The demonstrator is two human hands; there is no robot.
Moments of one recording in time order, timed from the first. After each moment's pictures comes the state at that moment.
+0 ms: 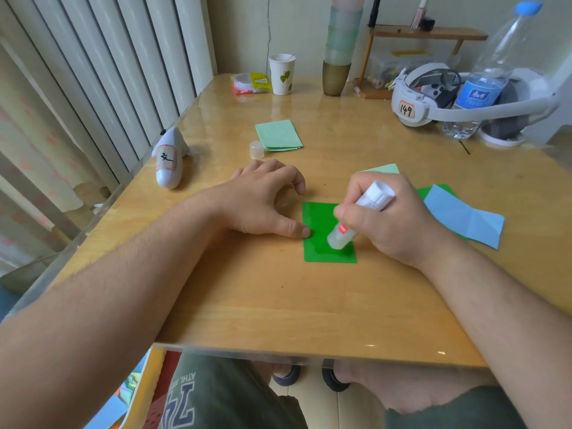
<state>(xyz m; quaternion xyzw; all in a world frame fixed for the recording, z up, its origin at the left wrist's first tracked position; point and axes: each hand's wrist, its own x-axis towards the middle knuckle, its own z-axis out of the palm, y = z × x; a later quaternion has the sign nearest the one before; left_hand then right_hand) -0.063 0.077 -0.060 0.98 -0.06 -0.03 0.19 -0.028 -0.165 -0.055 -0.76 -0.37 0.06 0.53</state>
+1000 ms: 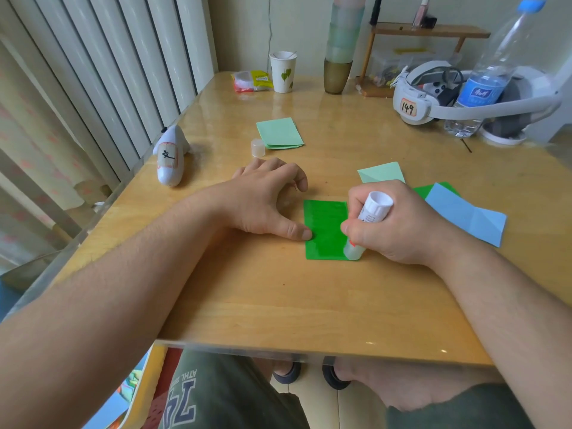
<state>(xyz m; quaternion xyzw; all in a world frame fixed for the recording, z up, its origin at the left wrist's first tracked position) -0.065 0.076 -0.060 0.98 -0.07 -0.04 0.18 -0.023 -0.175 -0.058 -0.82 -0.38 0.08 0.42</state>
